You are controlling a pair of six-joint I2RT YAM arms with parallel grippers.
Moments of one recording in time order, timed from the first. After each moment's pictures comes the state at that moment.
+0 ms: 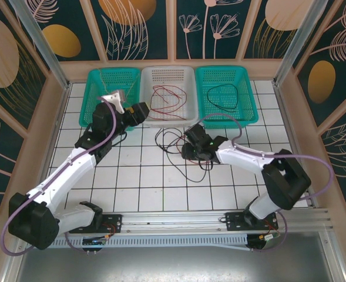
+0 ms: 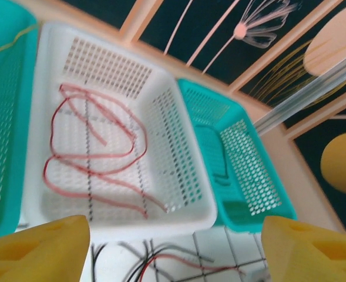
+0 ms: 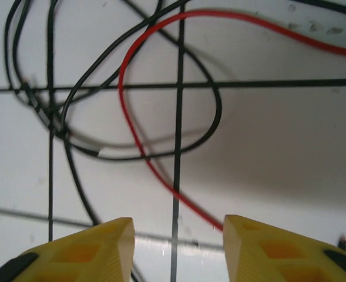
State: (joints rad) left arm -0.43 1.17 0.89 -0.02 0.11 -0.69; right arm 0.77 1.55 0.91 -0.41 0.08 0.71
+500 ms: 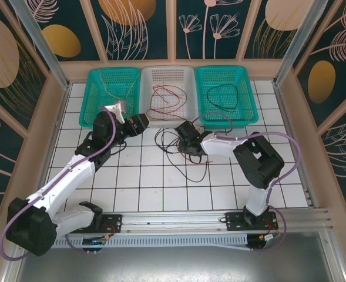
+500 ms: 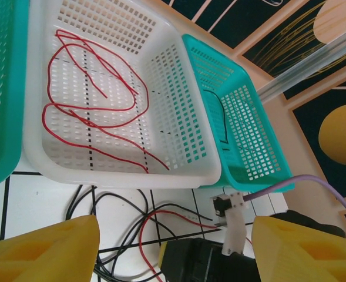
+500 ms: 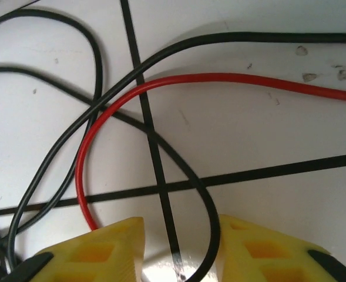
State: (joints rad) left arm -0.43 1.12 0.79 -0.03 0.18 -0.73; right arm 0.75 1.83 1.05 -0.31 0.18 0.90
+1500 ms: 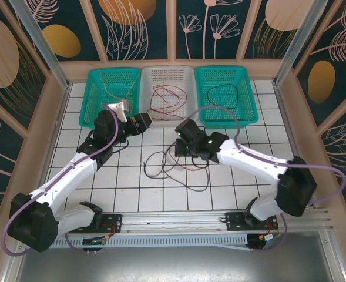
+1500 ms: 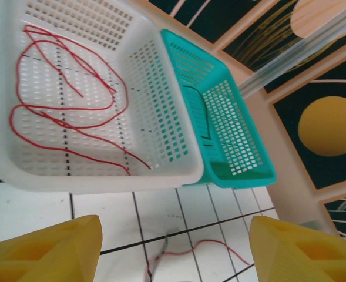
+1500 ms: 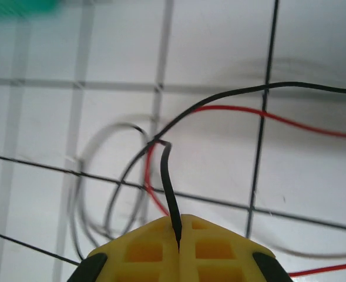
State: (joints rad) left arm -0.43 1.16 0.79 0.05 0.26 -0.73; right arm 0.90 1.42 1.11 -0.57 0.12 0.72
